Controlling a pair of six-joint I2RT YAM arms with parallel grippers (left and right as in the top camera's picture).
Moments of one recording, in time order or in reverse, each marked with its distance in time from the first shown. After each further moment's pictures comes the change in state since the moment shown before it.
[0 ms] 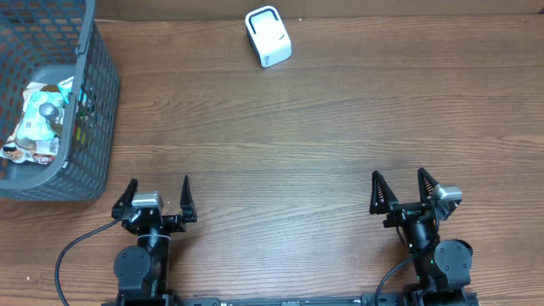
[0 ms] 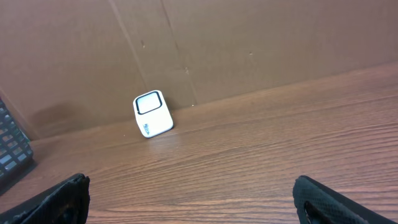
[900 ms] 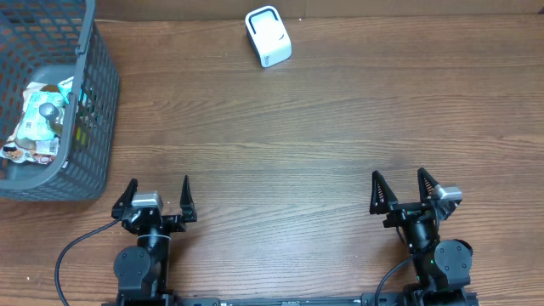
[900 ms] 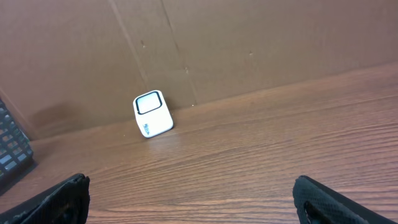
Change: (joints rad) left arm 0.000 0.000 0.000 0.005 0.000 0.000; right arm 0.000 0.000 0.000 0.000 0.000 0.000
